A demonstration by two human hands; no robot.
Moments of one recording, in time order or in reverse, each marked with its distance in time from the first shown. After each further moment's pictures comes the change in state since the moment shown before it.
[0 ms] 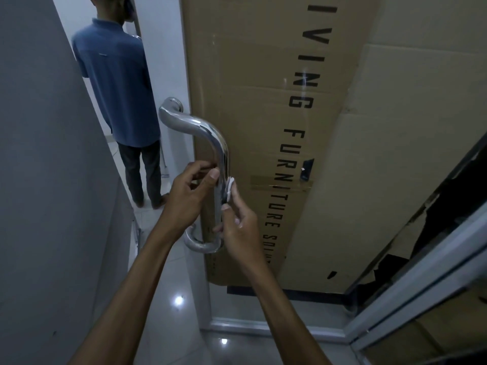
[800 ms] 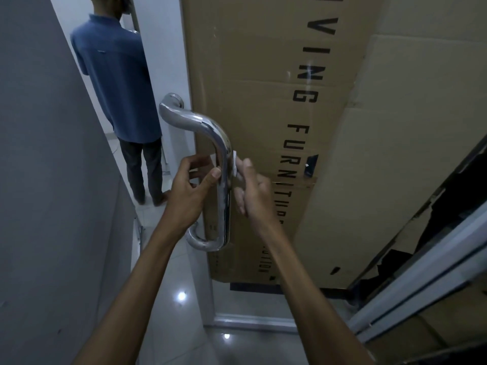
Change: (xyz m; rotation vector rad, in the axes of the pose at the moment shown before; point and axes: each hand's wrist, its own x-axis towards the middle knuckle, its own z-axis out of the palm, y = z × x) left_hand -0.005 -0.002 -0.001 -0.079 0.109 -0.085; right_hand 0.043 -0.027 -0.016 0.053 0.009 -0.028
